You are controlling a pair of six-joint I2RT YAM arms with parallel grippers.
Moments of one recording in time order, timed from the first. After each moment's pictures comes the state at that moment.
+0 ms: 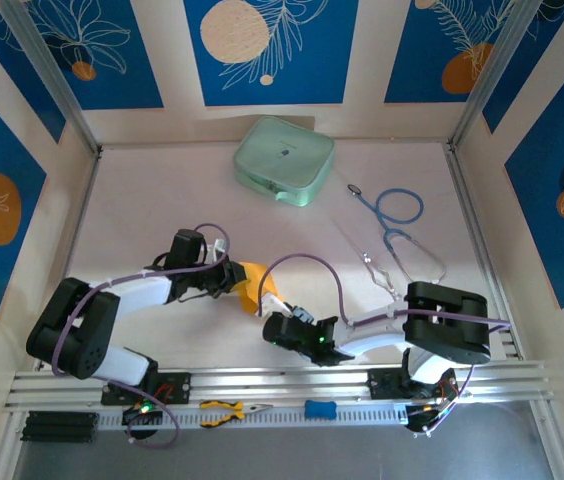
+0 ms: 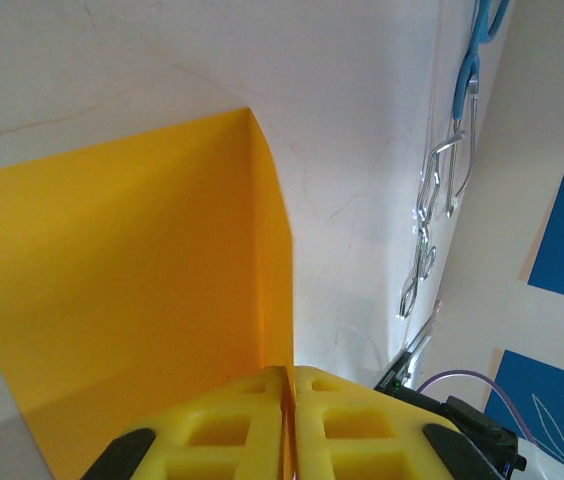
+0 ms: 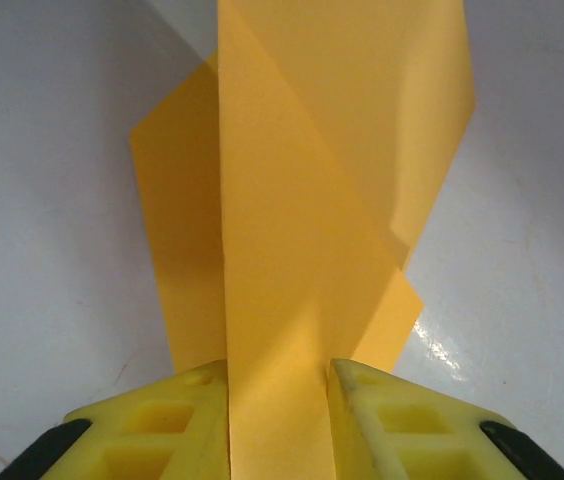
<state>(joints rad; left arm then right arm) -0.40 1.44 0.52 0.11 0.74 -0.96 1.35 1.59 0.58 0.11 0.57 0.23</state>
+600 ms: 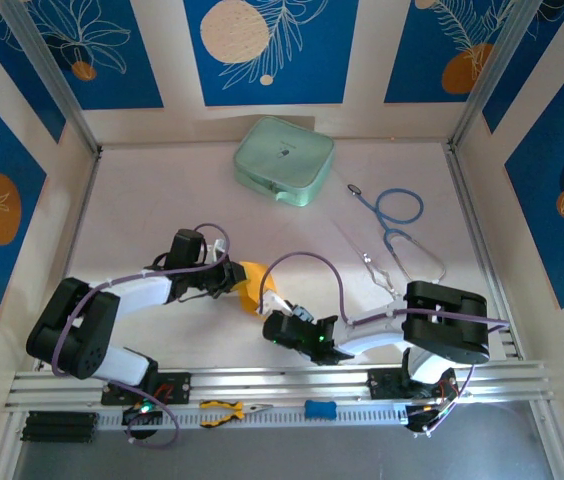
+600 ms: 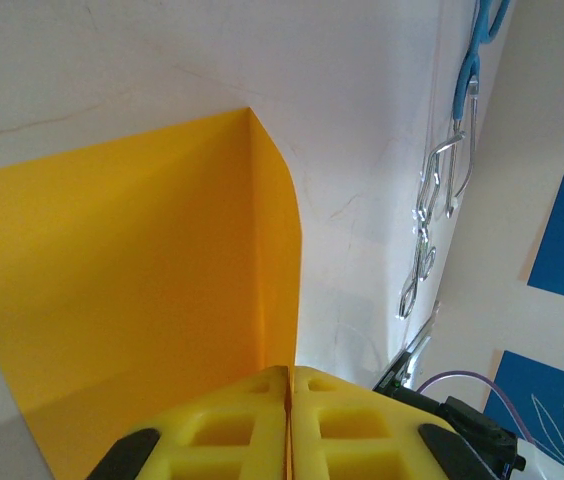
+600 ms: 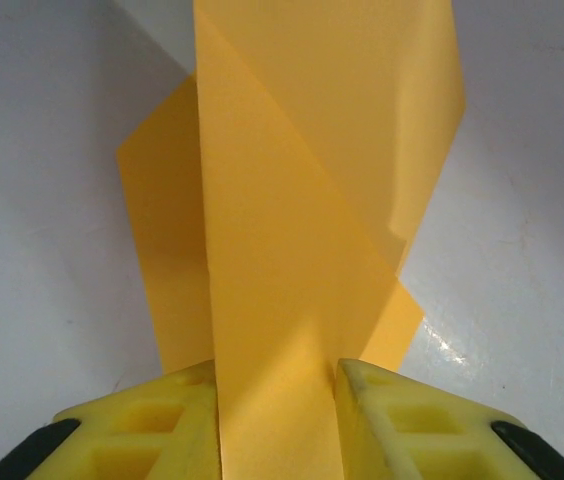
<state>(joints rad) -0.40 1.44 0.52 0.11 0.74 -0.96 1.33 1.59 0.58 0.13 0.57 0.25</state>
